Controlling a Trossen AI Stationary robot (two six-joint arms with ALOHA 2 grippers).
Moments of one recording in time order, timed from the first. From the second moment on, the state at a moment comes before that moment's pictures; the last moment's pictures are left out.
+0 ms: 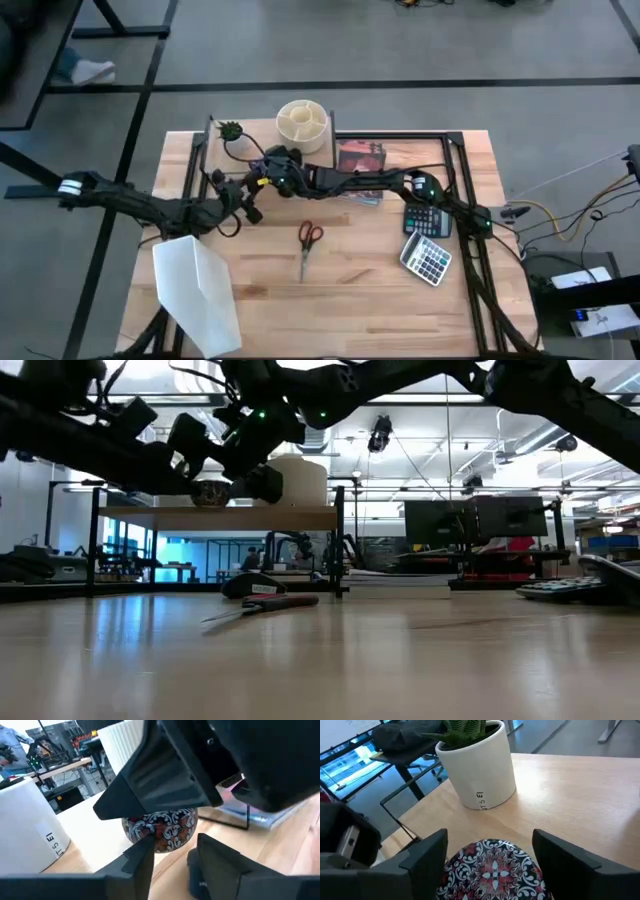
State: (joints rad) left arm -0.13 0.78 0.14 0.45 -0.96 0.01; right arm -0.12 2.43 2.17 -0.06 0.51 0.55
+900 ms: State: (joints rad) left arm -0.13 0.79 0.13 0.49 -0.99 0.04; right arm -0.12 2.43 2.17 -0.07 0.53 0.58
